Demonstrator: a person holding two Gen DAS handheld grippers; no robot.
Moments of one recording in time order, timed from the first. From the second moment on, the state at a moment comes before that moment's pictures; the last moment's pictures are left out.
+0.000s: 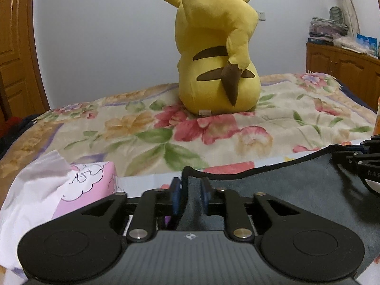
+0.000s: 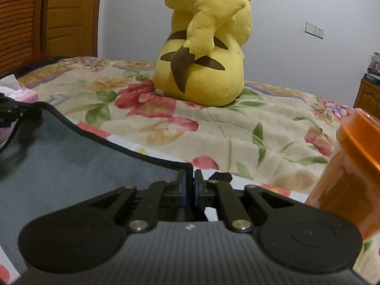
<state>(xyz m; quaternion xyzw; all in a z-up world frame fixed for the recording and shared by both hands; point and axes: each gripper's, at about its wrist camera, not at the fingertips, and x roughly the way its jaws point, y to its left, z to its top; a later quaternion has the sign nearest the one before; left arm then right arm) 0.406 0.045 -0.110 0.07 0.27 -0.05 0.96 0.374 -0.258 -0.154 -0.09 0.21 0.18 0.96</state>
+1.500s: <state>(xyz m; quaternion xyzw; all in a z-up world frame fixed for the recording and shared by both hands) 0.210 0.034 -0.008 0.06 0.28 -0.07 0.96 0.181 -0.286 -0.062 -0.02 0.20 0.21 0.96</state>
